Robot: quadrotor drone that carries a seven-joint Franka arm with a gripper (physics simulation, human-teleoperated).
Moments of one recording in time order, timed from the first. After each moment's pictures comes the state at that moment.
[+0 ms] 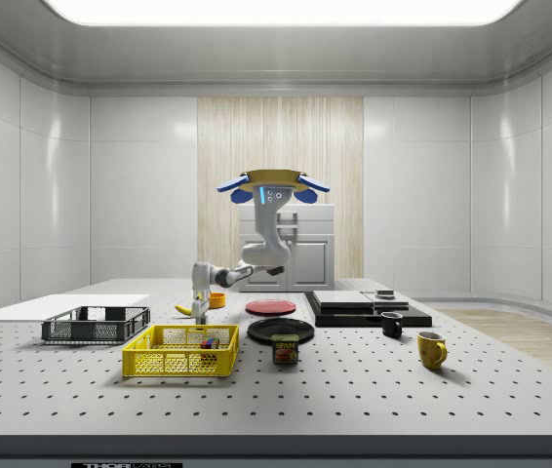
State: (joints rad) arm -1.23 -1.52 1.18 -2.75 -1.95 1.67 1.65
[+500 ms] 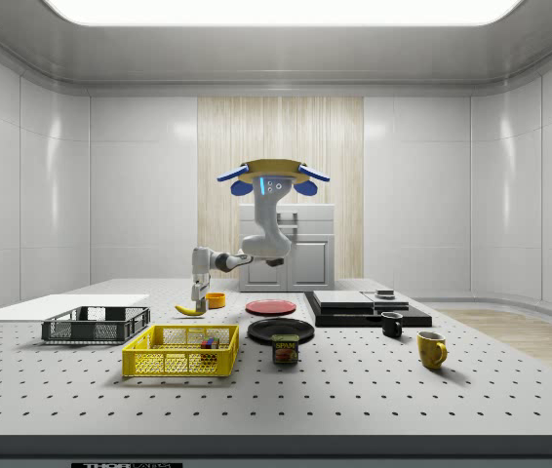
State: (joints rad) arm -1.21 -1.52 1.29 -2.79 -1.85 1.62 1.66
